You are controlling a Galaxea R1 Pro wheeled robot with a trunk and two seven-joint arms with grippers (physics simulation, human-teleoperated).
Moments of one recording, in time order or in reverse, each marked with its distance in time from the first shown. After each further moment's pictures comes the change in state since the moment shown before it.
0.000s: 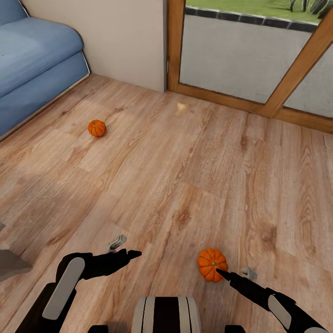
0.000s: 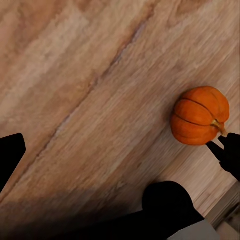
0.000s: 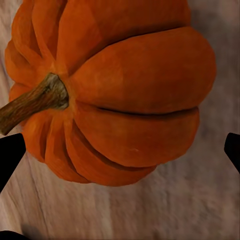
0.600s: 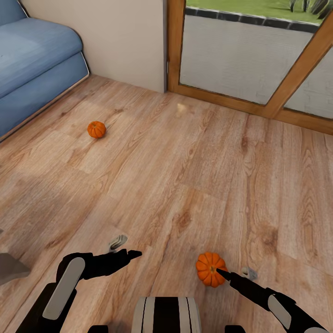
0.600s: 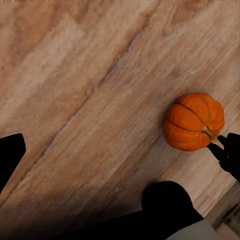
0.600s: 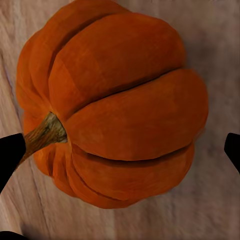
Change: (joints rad) left arm 0.000 -0.002 -0.001 0.000 0.000 0.000 0.000; right arm 0.000 0.000 0.000 0.000 0.000 -0.002 -0.001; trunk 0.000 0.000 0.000
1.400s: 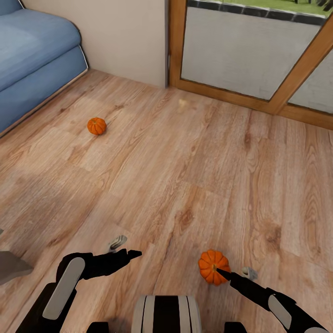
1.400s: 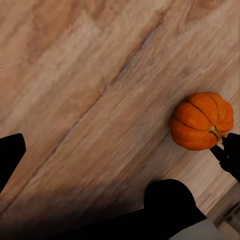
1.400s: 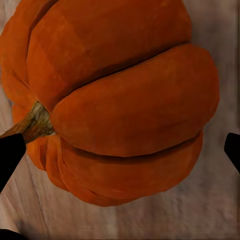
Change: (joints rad) left arm 0.000 0.000 0.002 0.000 0.000 0.000 0.000; right arm 0.000 -0.001 0.000 0.000 0.000 -0.002 -0.001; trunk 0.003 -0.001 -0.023
